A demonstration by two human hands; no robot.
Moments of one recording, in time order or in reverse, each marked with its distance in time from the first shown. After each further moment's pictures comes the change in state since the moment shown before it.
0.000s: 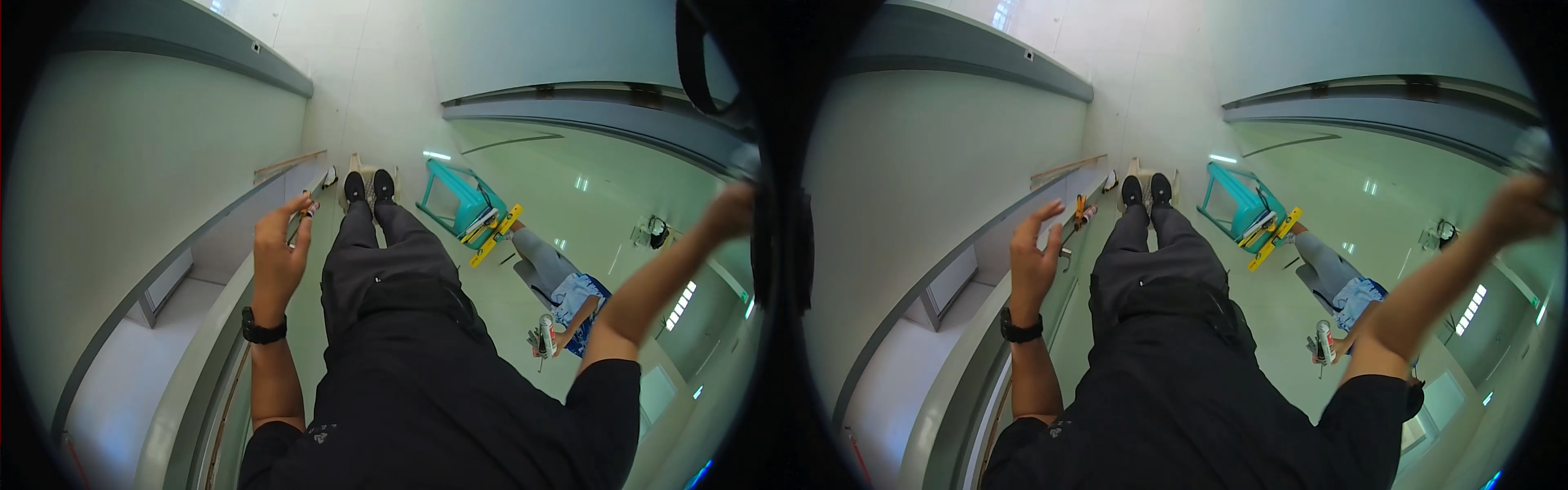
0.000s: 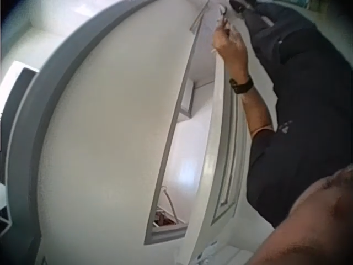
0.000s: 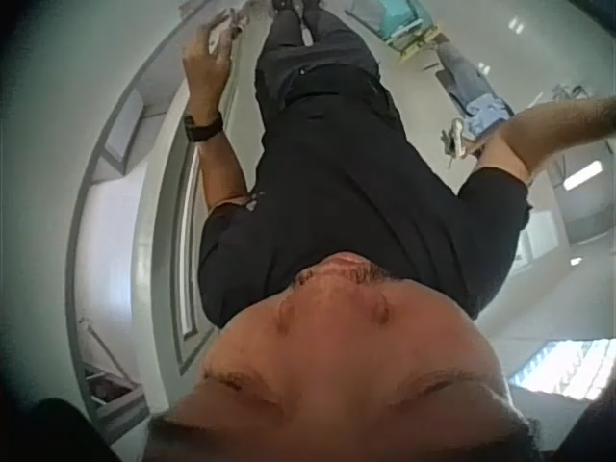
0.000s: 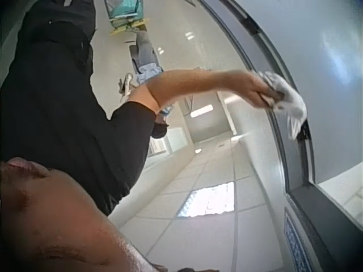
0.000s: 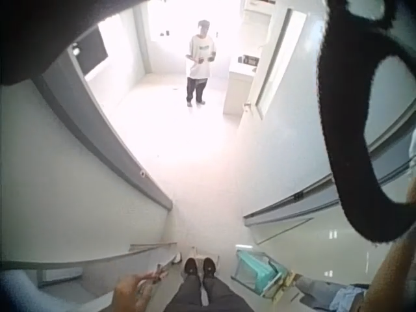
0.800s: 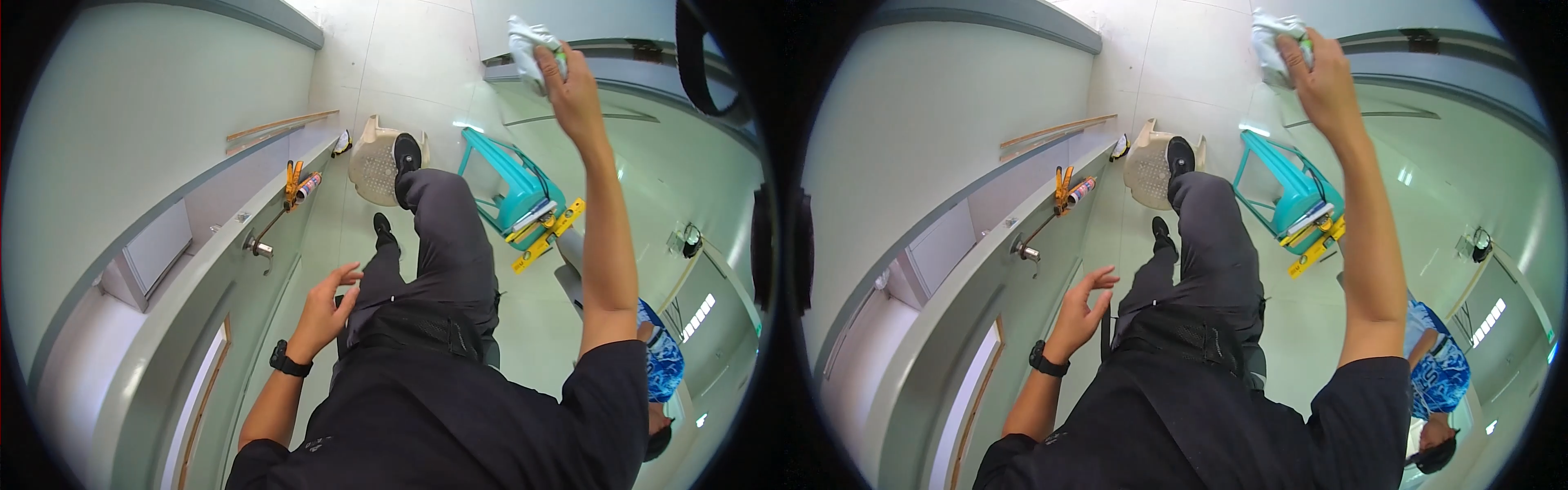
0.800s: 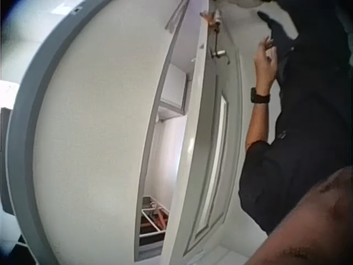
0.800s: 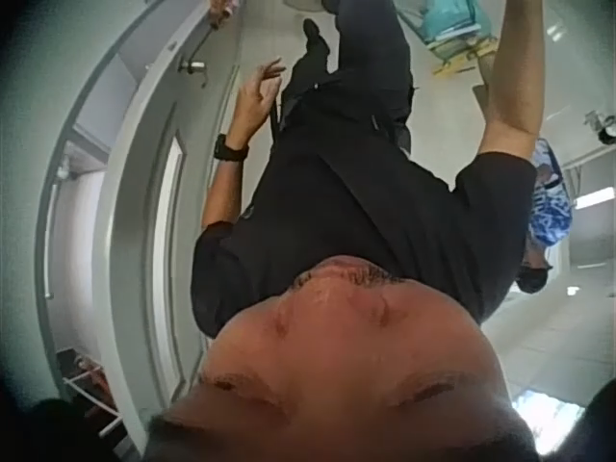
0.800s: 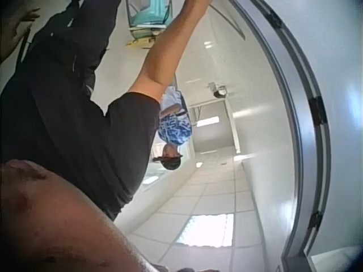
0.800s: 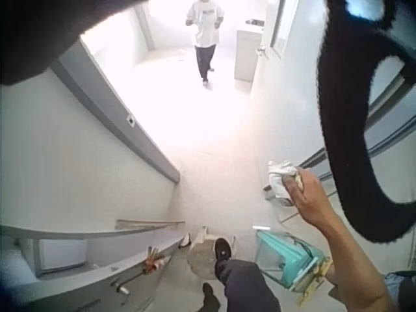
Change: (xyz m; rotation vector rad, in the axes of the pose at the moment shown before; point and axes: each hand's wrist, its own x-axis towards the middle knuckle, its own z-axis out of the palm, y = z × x) left_hand -0.135 -0.276 0.273 -0.267 -0.391 -0.401; right_hand -0.554 -0.213 0.201 0.588 -0.964 0.488
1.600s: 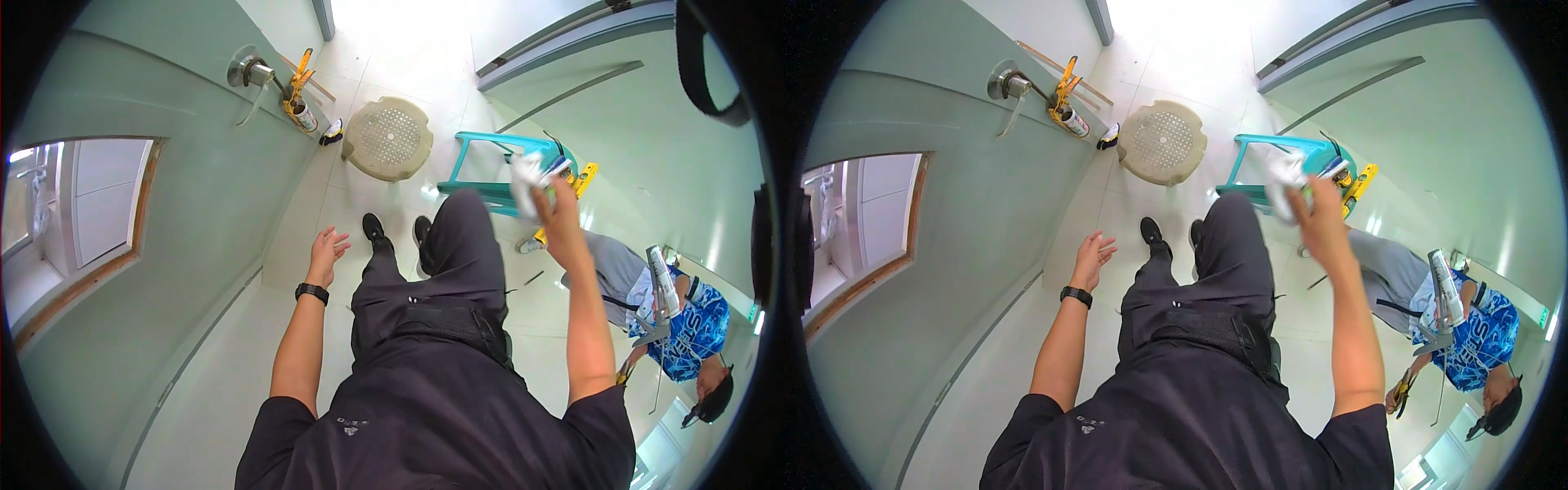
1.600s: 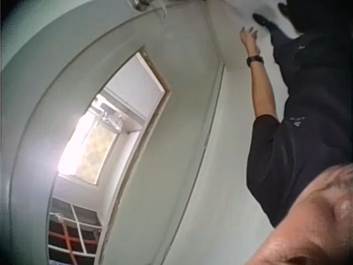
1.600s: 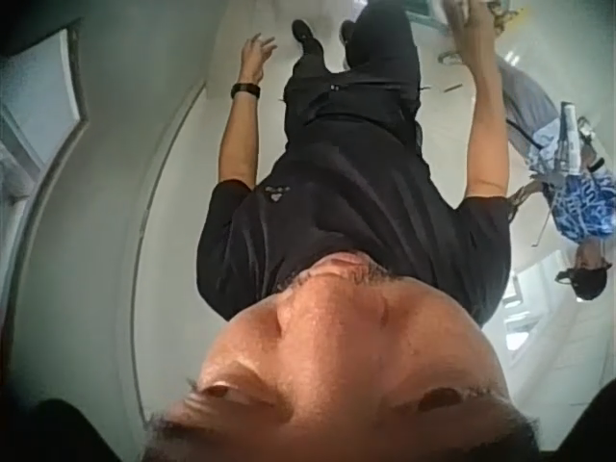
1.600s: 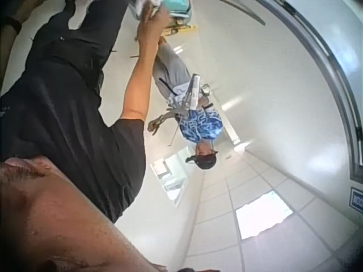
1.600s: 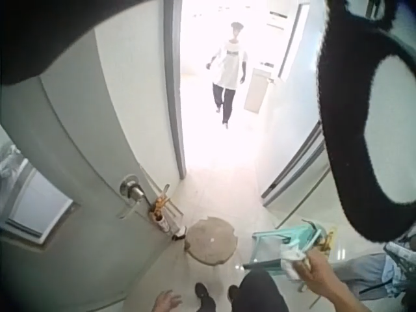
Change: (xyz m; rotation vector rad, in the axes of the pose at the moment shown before) left_hand -0.086 -0.619 0.210 -0.860 0.209 -0.248; right_hand -0.630 -0.059 0.116 -0.150 -0.173 0.016
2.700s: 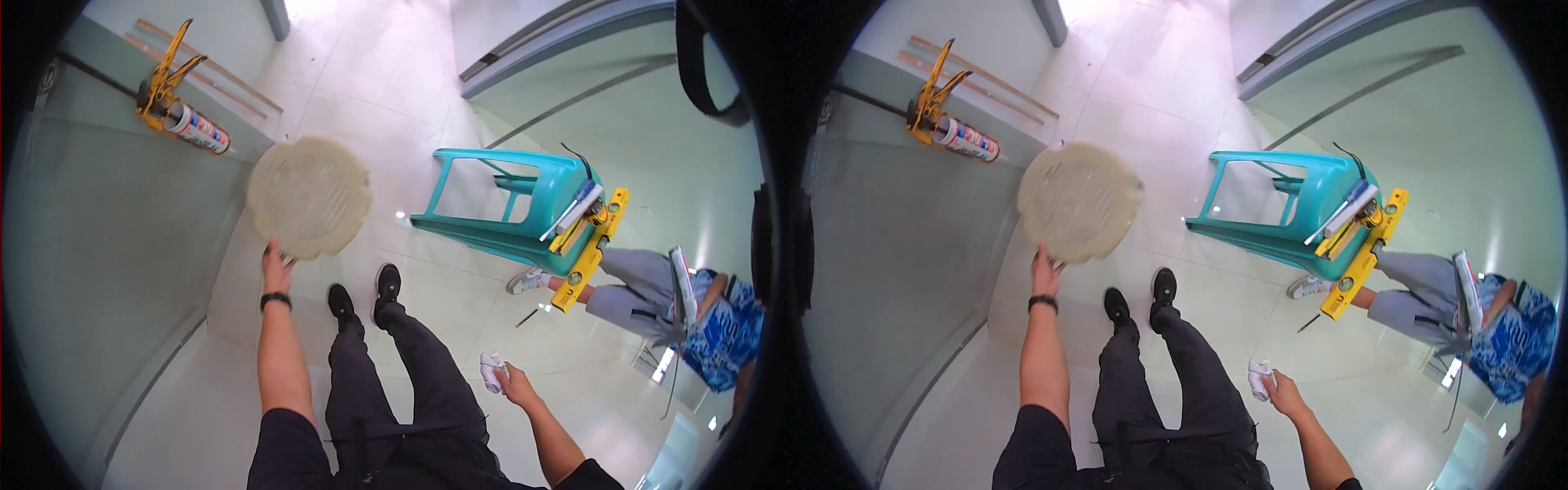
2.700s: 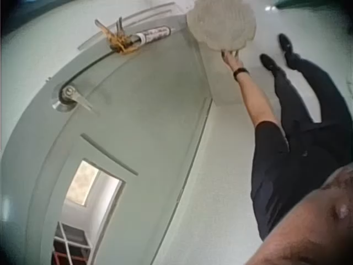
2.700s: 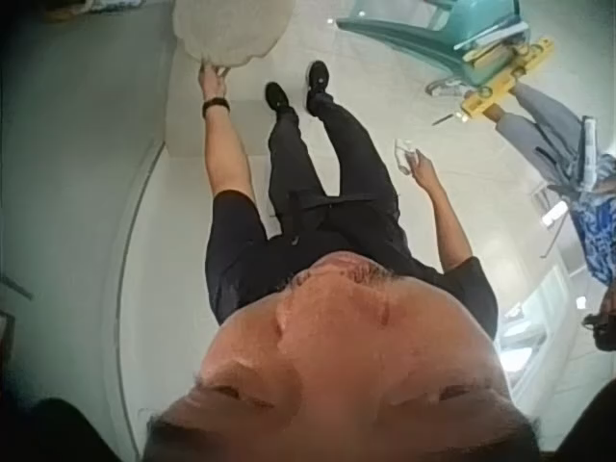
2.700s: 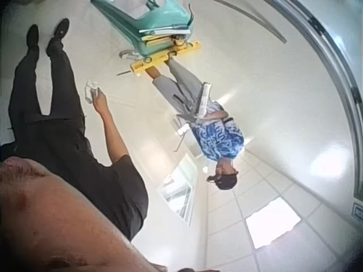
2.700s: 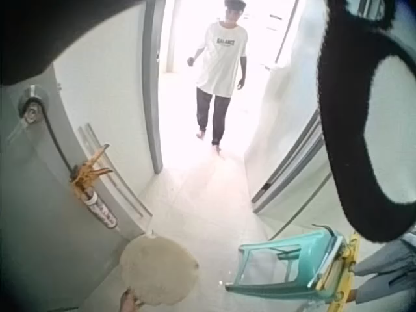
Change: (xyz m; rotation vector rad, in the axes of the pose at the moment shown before) left_hand 0.419 -0.212 0.044 -0.365 0.182 0.172; right_hand -0.253 0.364 0.262 0.004 -0.683 0.896
